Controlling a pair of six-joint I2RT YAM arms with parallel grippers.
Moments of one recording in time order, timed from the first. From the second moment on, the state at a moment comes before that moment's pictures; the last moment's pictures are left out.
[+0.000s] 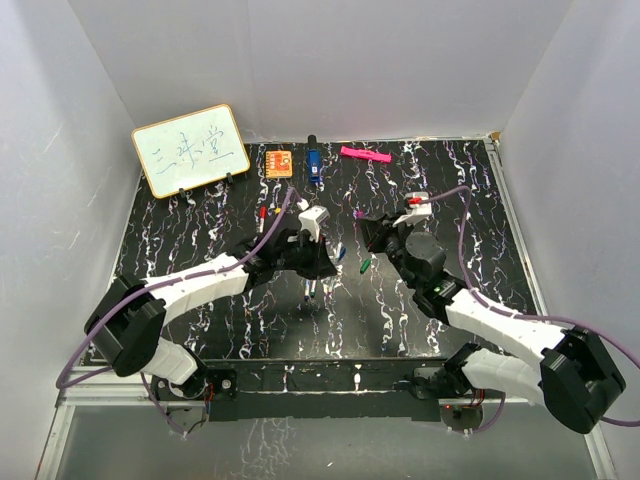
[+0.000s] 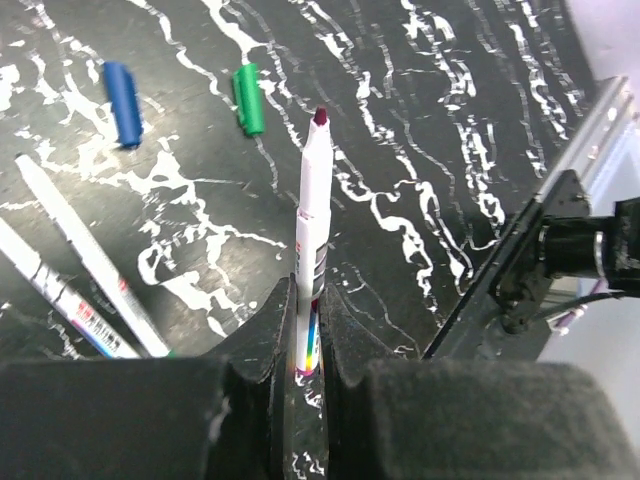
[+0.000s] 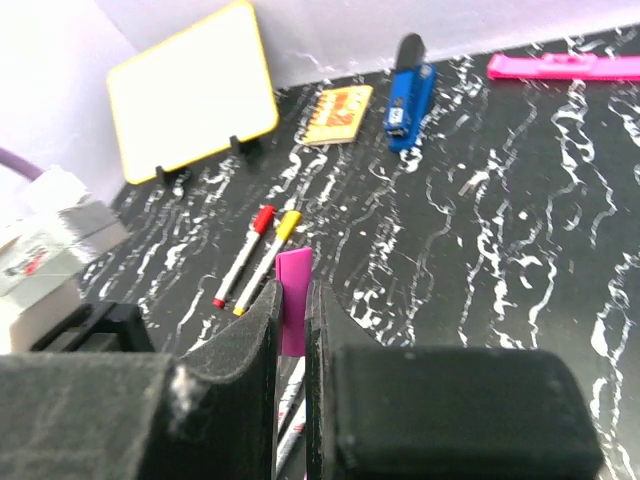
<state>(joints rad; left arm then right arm) -0.77 1.46 0.86 -0.05 0.29 -0.44 0.66 1.07 0.53 0.49 0.28 0.46</state>
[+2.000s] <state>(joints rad) -0.78 1.43 0.82 0.34 0.47 -0.53 0.66 1.07 0.42 0.88 0.16 0.45</state>
